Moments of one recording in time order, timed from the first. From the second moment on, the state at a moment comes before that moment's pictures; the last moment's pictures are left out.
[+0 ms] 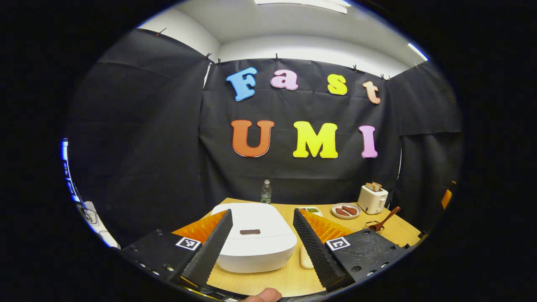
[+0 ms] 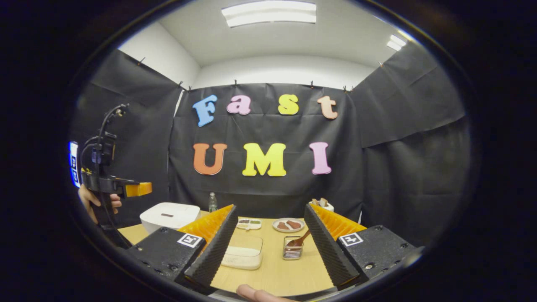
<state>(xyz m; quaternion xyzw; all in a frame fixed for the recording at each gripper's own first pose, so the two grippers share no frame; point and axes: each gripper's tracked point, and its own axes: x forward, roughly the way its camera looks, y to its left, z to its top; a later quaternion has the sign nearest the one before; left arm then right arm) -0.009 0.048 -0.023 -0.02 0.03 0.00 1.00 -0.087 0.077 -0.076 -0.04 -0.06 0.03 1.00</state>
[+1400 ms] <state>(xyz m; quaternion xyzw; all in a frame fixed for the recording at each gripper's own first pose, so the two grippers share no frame) -0.105 -0.013 -0.029 -0.01 -0.04 -0.05 1.00 -0.089 0.075 -0.110 -0.03 -0.04 0.05 1.00</state>
